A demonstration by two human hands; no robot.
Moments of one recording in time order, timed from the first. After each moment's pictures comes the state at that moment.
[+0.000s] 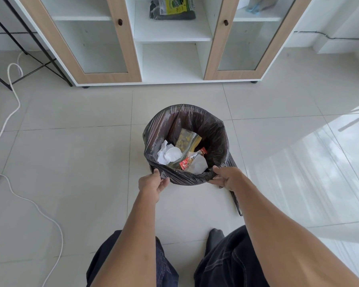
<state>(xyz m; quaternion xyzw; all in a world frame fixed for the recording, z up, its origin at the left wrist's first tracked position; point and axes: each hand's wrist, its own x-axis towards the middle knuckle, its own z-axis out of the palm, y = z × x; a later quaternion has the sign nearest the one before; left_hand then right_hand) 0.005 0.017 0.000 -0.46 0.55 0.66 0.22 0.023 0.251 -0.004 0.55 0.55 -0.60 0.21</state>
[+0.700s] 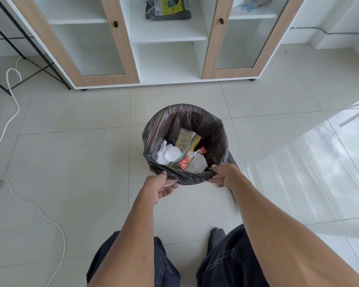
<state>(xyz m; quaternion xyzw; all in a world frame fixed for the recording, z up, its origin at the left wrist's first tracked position) 0.010 0.024 0.018 -0.38 0.63 0.58 0.36 0.022 0.245 0.013 0.53 0.60 -0.55 0.22</state>
